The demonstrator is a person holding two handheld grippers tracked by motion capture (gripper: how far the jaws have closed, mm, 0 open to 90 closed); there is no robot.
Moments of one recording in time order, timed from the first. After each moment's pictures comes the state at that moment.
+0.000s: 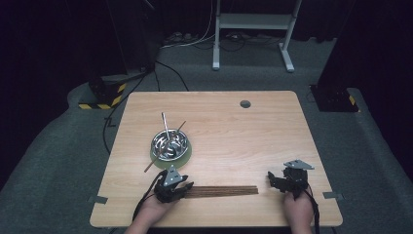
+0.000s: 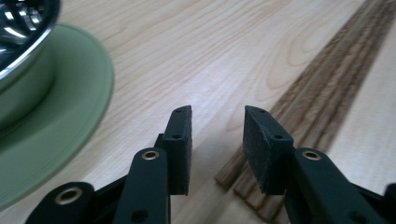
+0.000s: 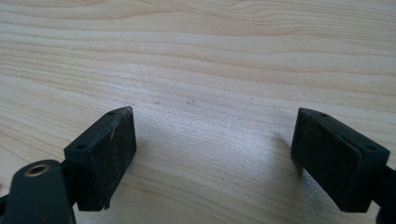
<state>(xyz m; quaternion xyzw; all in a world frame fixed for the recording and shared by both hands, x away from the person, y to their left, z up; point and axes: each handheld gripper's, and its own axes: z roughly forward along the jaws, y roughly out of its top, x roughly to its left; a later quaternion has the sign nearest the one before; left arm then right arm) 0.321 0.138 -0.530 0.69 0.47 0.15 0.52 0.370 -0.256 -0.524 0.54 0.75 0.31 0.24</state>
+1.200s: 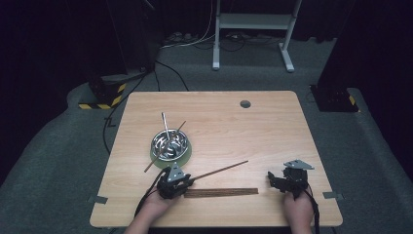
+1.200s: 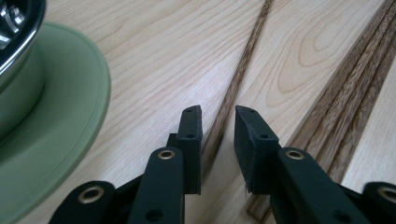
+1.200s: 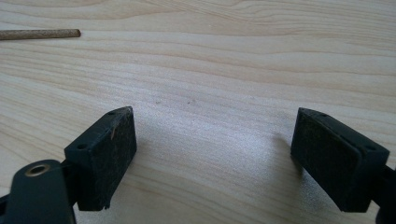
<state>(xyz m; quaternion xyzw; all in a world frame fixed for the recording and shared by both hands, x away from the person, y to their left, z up) 0.333 0.131 -0.534 0.71 0.47 0.13 0.52 0.370 -0.256 -0.524 0.54 0.75 0.31 0.23</state>
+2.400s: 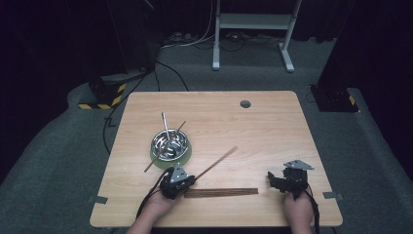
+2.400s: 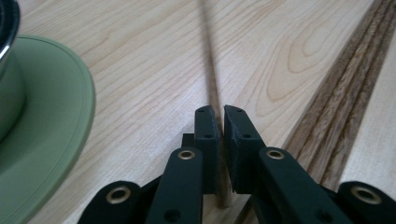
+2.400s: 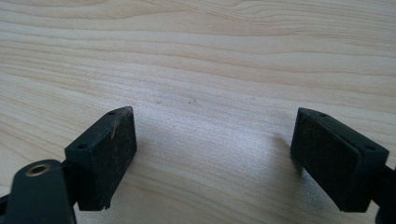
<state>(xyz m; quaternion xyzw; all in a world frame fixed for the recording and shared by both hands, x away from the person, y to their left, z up) 0.332 0.126 -0.535 0.71 0.45 0.14 0.52 0.370 -0.256 -0.524 0.54 0.75 0.31 0.24</state>
